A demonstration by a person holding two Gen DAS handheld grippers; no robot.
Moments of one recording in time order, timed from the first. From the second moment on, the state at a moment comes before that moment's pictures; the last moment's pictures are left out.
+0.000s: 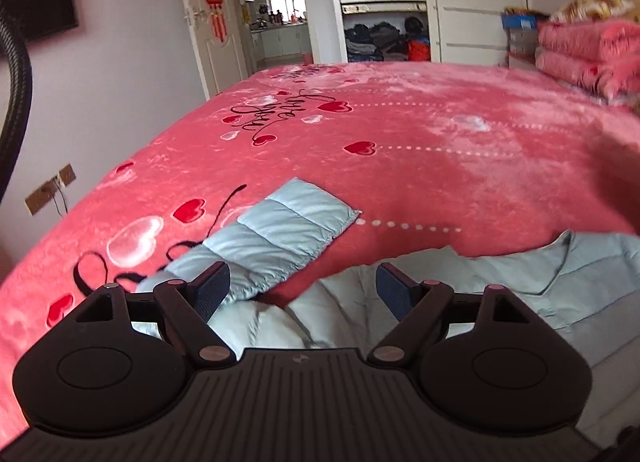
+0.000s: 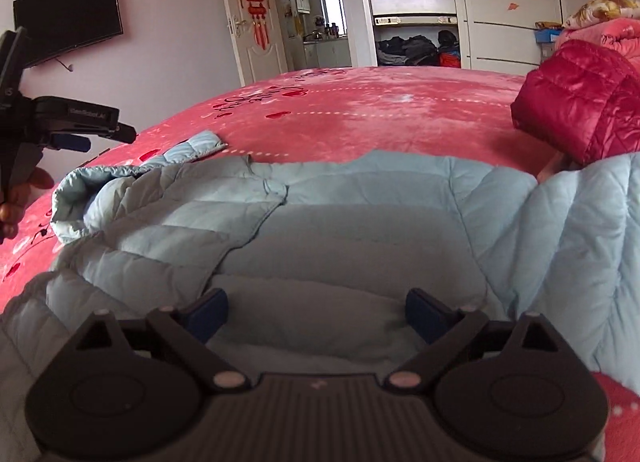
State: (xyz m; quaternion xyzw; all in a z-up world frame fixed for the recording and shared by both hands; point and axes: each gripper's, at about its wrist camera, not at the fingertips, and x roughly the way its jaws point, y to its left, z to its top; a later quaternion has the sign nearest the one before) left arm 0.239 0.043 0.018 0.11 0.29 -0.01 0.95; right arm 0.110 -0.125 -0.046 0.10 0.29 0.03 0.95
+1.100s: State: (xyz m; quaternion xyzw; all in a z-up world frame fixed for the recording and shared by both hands) left arm 0.369 0.116 -0.006 0.03 0.33 0.08 0.94; right arm 0.122 -0.148 -0.064 0.19 0.31 0.04 0.93
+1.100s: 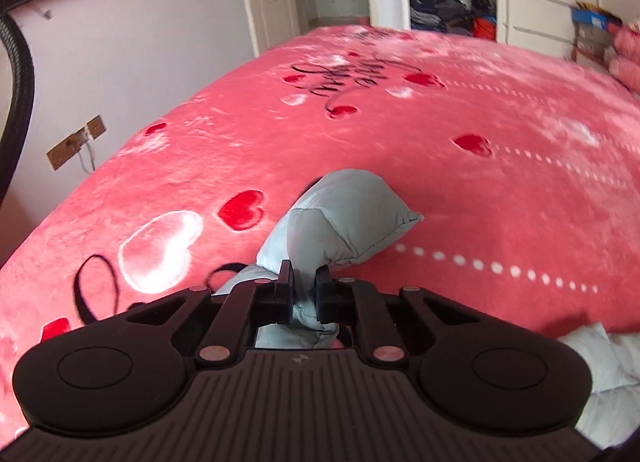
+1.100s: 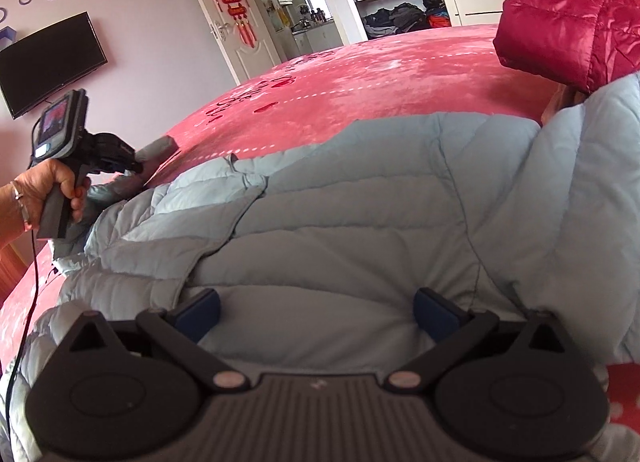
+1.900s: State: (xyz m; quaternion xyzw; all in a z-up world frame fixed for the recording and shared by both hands) left arm 0.165 0.357 -0.056 -0.26 0.30 0.32 0.86; right arm 0.125 -0.143 -0.066 0.17 0.31 0.04 0.93
